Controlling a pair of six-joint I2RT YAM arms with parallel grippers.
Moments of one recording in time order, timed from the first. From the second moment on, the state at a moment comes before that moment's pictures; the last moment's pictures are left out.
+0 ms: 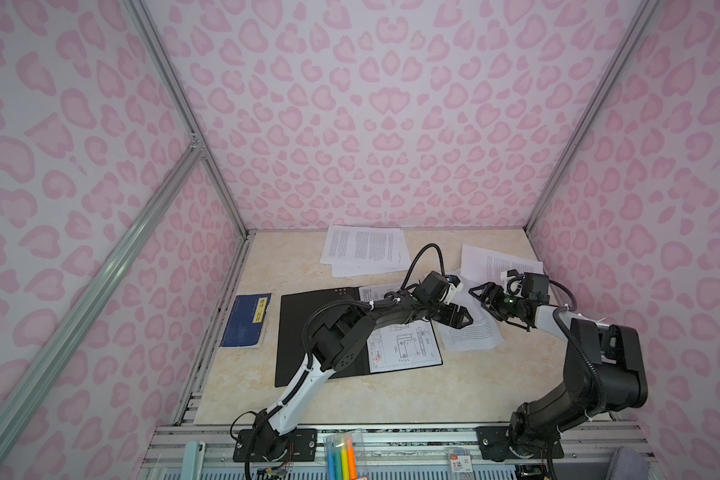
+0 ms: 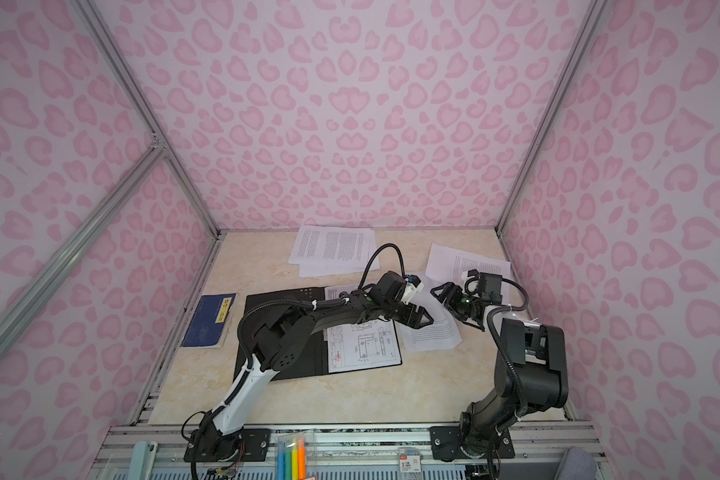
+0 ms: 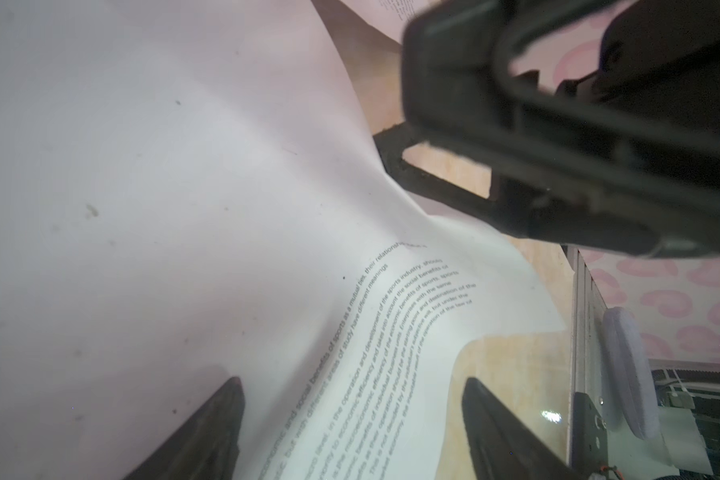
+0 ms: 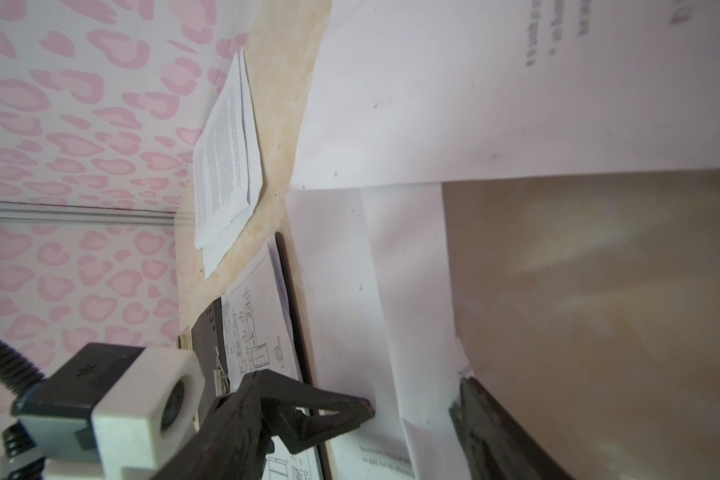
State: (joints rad) left arm -0.89 2.40 1.74 -0.09 0.49 -0.47; right arm -0.20 1.62 0.76 0.01 -0.69 0.56
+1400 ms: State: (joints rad) left arm -0.87 2.37 1.72 -0.10 0.51 -0.47; right arm -0.04 1.64 0.96 -0.27 -0.47 0.31
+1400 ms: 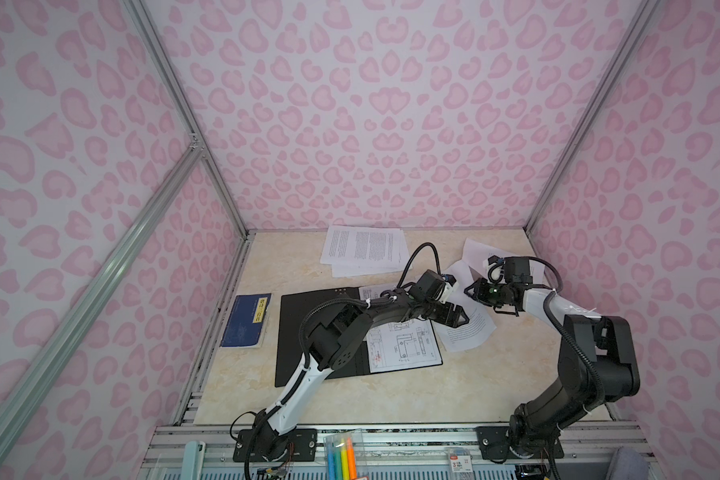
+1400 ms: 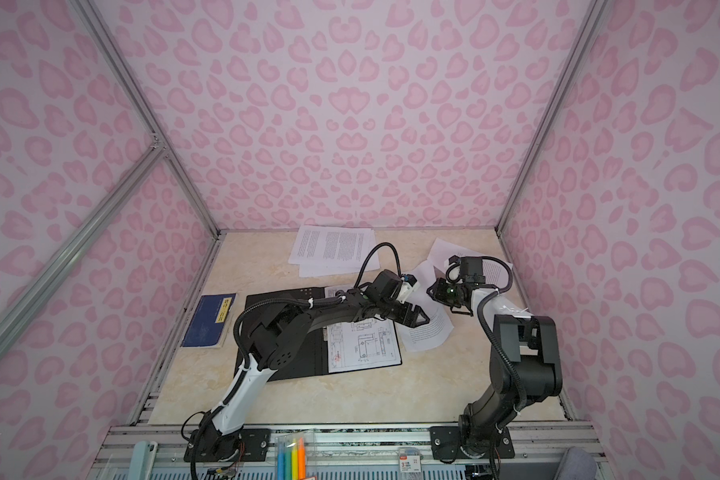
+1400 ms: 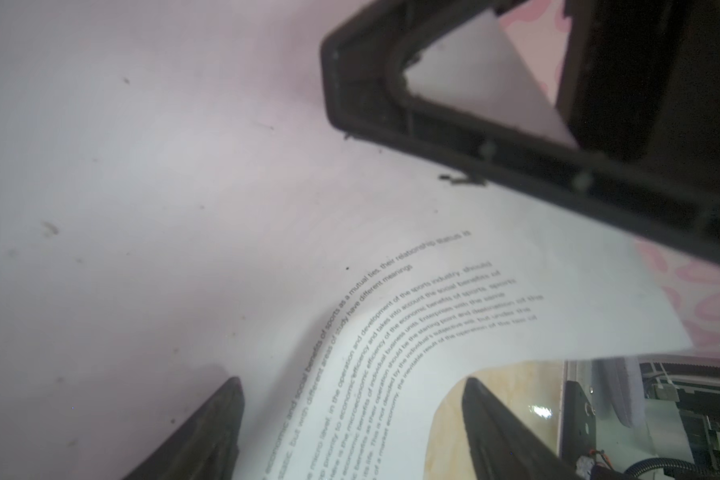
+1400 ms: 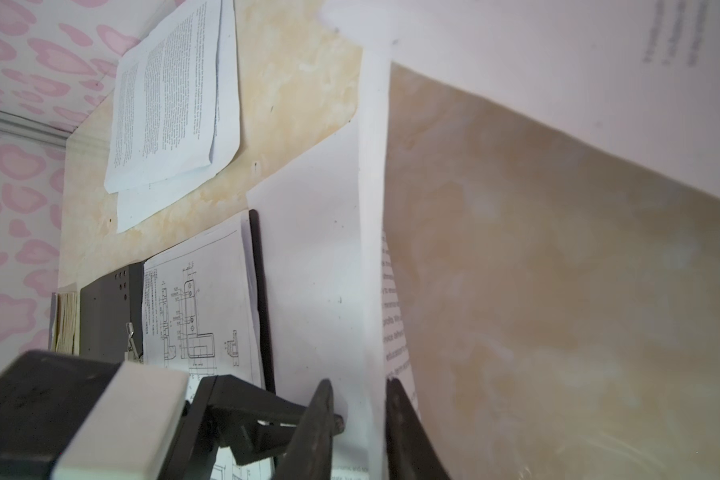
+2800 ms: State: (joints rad) left arm -0.87 2.05 1.25 0.66 0.47 -0.20; right arm 0.05 1.16 1.05 -0.67 -0.10 0.33
